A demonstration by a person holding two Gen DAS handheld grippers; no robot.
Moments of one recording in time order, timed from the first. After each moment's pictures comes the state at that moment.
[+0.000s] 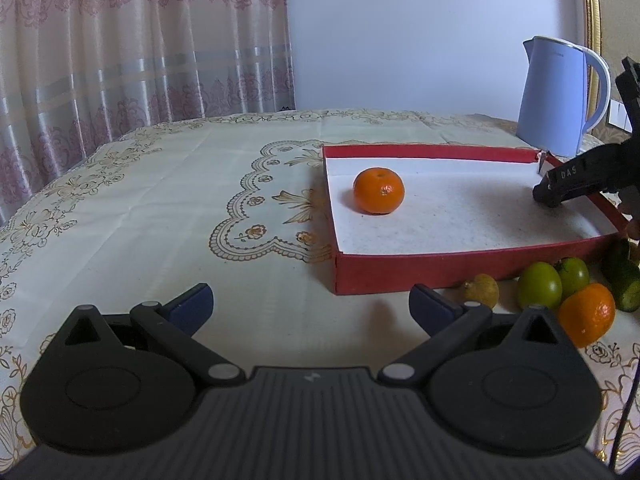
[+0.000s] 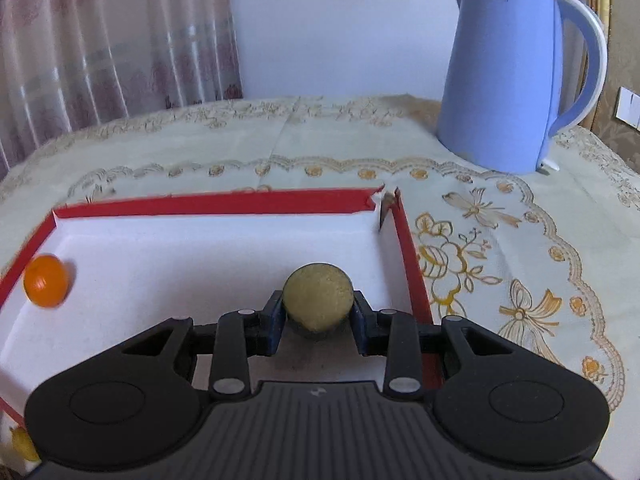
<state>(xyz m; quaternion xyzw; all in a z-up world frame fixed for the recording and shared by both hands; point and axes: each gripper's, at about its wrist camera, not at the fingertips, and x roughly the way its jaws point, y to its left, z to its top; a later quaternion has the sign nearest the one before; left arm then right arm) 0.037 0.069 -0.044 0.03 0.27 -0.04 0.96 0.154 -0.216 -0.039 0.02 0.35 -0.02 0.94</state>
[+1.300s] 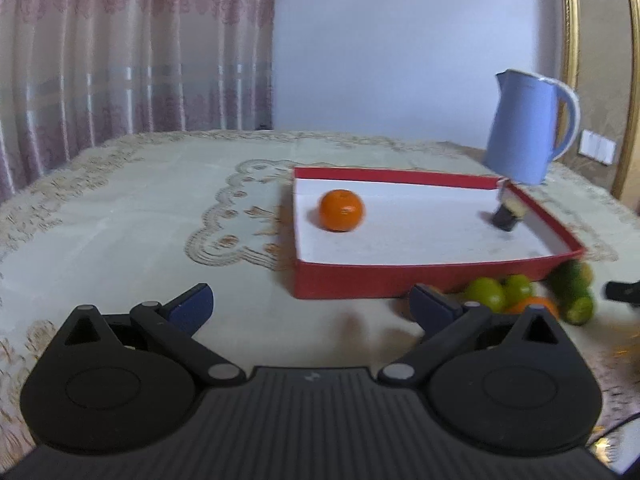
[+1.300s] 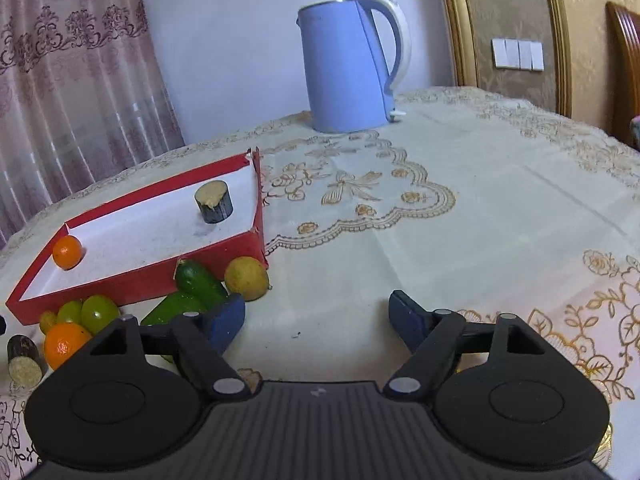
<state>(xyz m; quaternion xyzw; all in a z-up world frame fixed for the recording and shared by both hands) 0.006 0.066 -0.032 -0.01 0.24 -0.08 0.97 -0.033 -0.271 -0.057 0.13 0.27 -0.10 0.95</state>
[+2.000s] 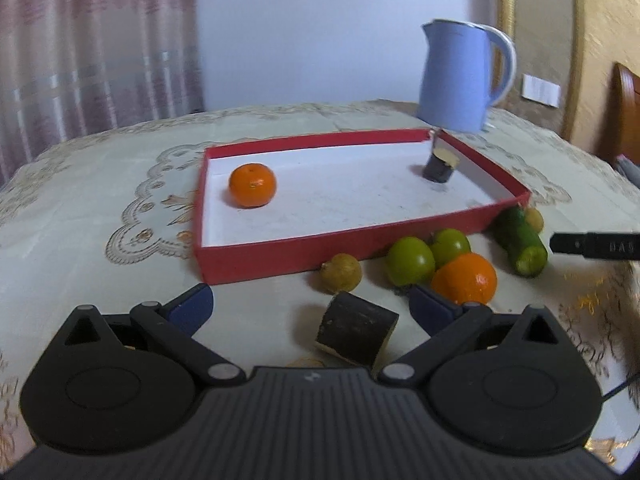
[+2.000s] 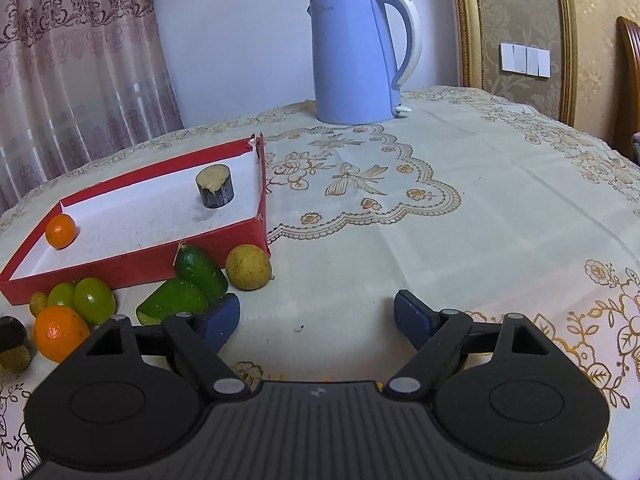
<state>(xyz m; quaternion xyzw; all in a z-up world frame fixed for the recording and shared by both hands) 0.014 0.026 -0.039 0.06 0.27 -0.18 0.94 -0.027 -0.261 -0.058 0.10 0.29 -0.11 0.95</state>
